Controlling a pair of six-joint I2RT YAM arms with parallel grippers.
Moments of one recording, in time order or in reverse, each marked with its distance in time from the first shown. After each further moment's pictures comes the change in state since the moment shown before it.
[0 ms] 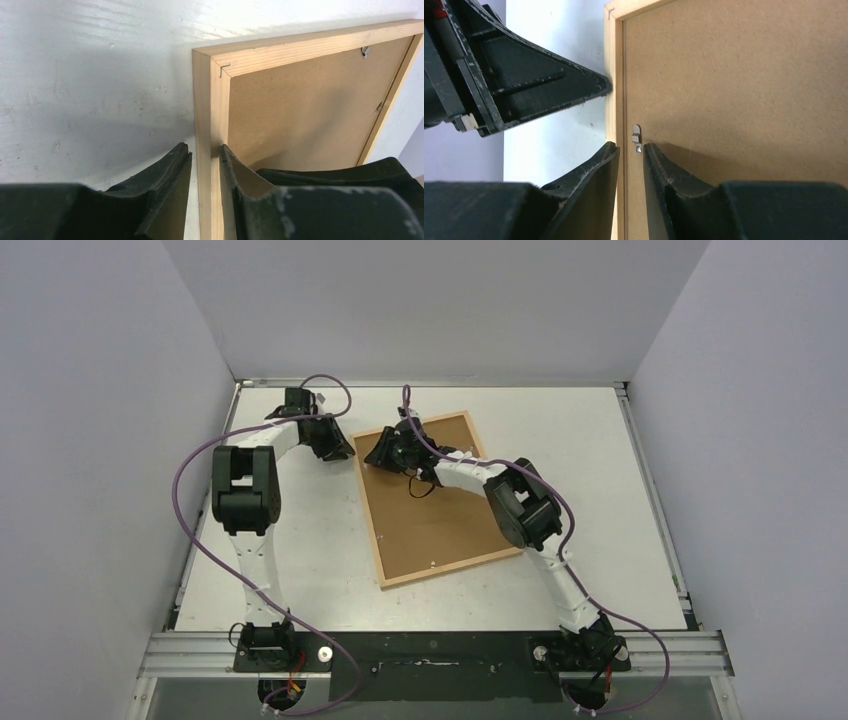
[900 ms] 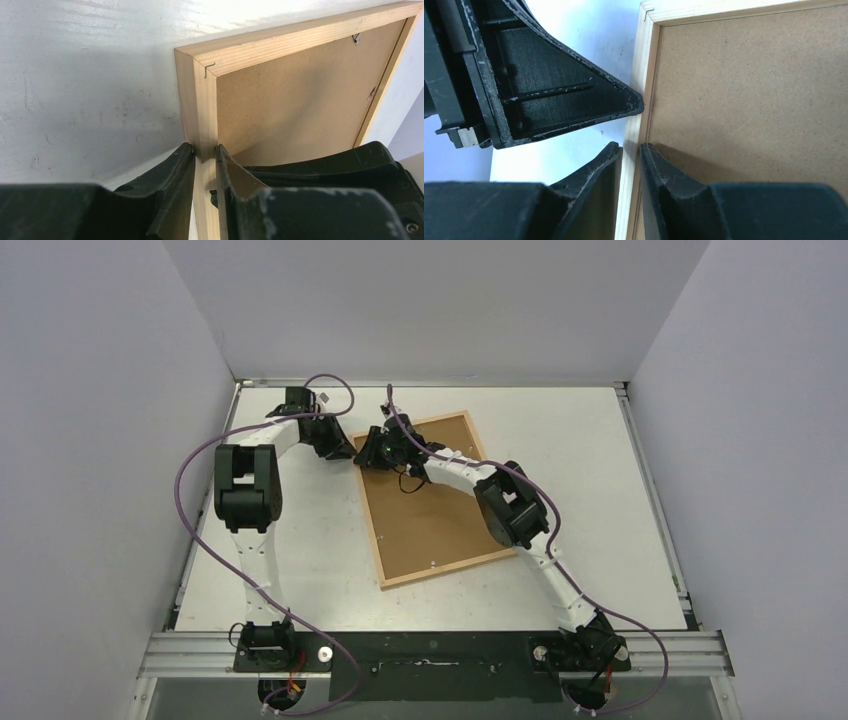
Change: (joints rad) left arm 0.001 0.037 0.044 -0.030 0.072 0.036; right arm 0.023 0.140 0.220 -0.062 -0.077 -0.084
